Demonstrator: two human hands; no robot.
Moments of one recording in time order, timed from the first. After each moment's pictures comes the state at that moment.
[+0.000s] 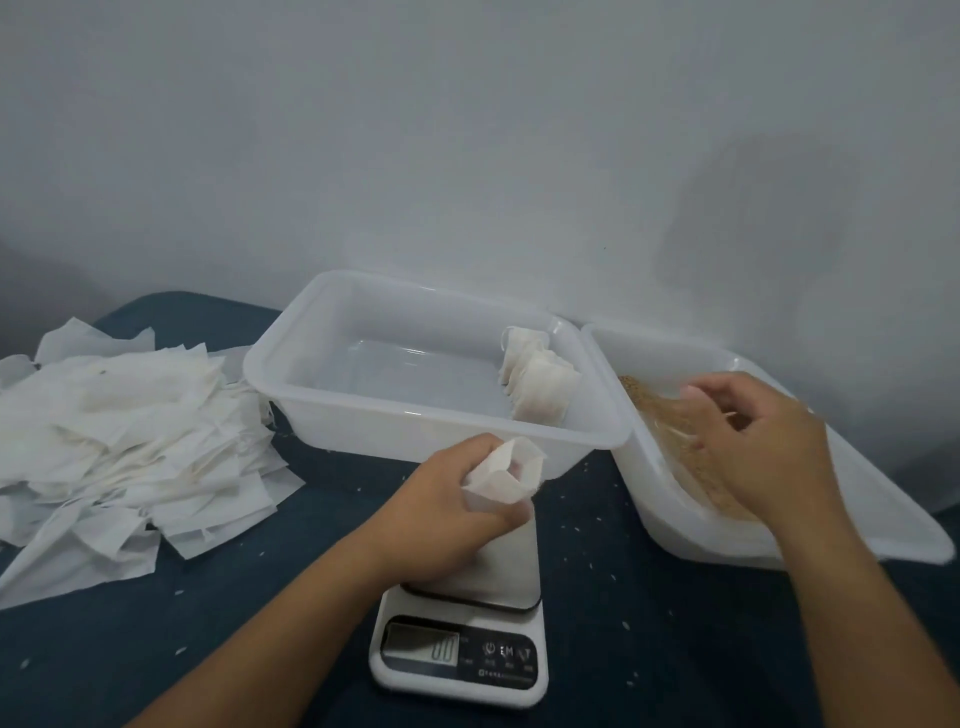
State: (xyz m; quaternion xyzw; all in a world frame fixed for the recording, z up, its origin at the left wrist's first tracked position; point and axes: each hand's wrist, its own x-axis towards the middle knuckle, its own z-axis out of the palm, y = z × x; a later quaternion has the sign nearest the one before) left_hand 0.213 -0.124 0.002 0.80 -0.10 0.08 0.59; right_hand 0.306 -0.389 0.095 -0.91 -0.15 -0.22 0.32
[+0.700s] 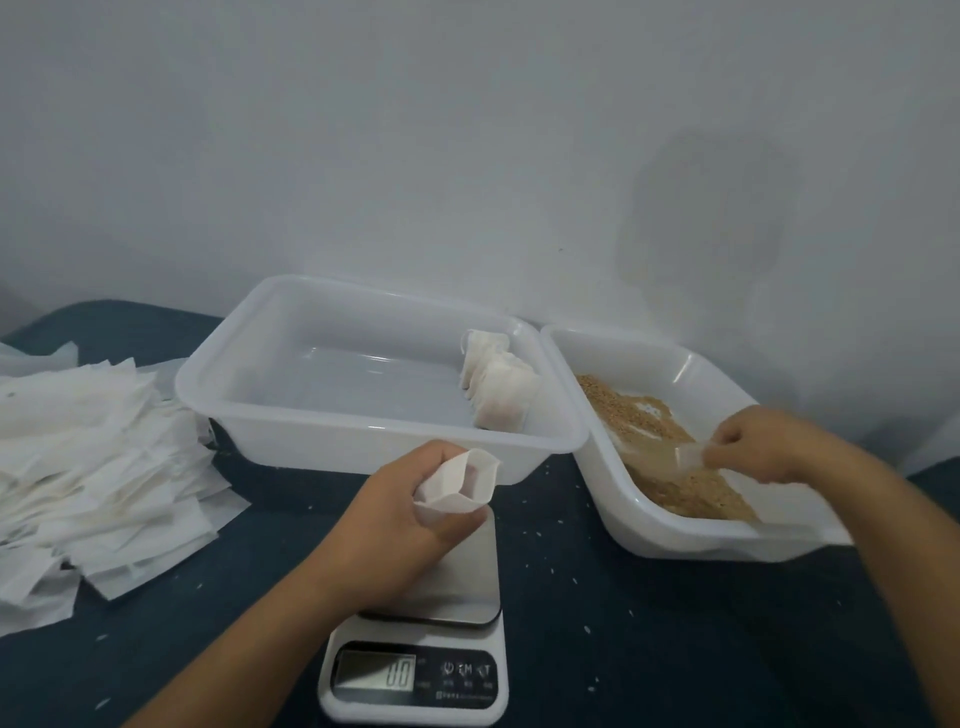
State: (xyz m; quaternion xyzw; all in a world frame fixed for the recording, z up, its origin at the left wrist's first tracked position) left_hand 0.214 -0.129 0.000 0.79 -0.07 0.13 0.60; right_hand 0.386 -0.471 0.119 -0.99 -0.02 0.09 -0.05
